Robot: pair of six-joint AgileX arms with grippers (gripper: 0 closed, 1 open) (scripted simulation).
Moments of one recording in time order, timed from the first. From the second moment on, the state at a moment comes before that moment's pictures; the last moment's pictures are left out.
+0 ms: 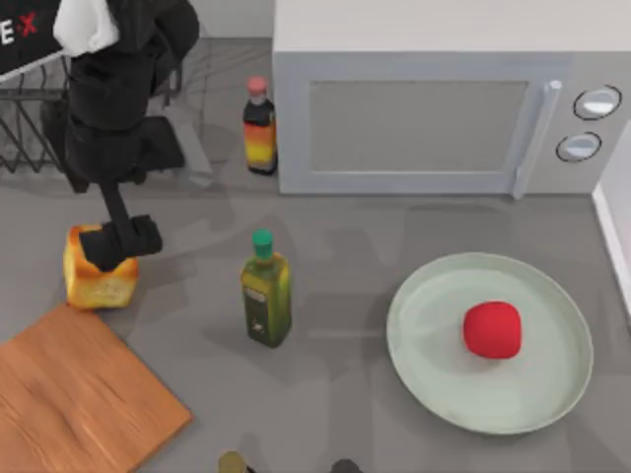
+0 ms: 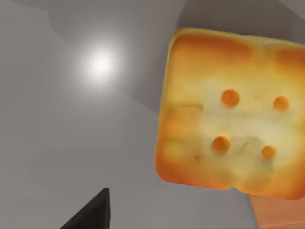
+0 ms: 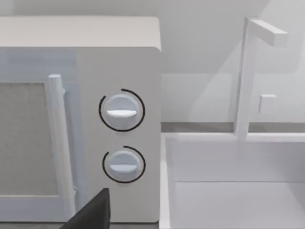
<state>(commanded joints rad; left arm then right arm) -0.35 2.04 1.66 -1.31 -0.28 0.80 0.00 0.00 0.00 0.00 0.00 0.00</state>
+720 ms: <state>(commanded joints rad) -0.37 2.19 1.76 -1.39 -0.31 0.86 0.00 0.00 0.00 0.00 0.00 0.00</state>
